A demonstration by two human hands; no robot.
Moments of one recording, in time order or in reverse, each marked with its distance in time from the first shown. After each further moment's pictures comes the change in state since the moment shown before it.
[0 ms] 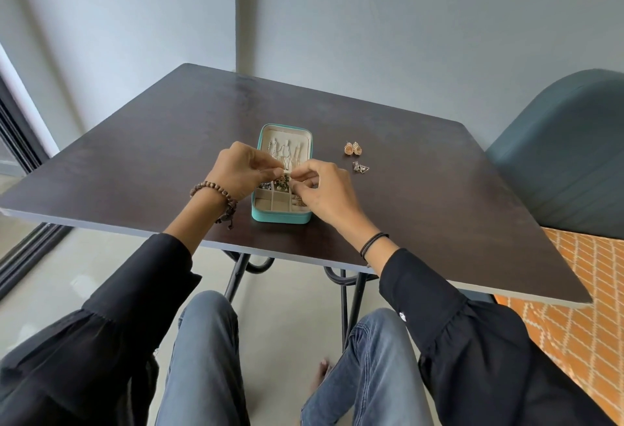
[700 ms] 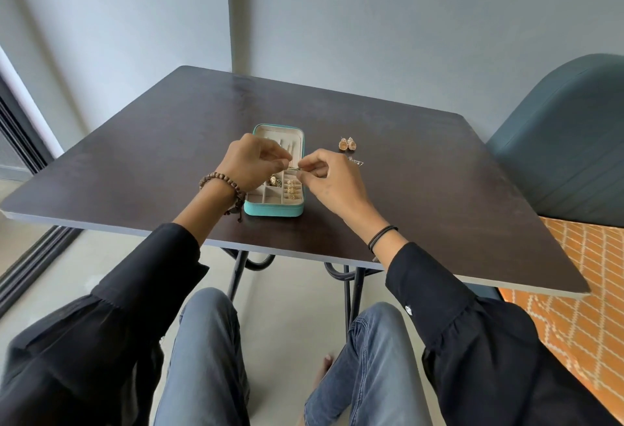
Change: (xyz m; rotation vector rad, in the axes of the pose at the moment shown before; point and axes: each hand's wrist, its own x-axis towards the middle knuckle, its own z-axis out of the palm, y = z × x) left_hand 0.006 0.030 0.013 0.068 -0.013 0.042; right_hand 0.000 0.012 -0.025 0.097 0.043 -0.003
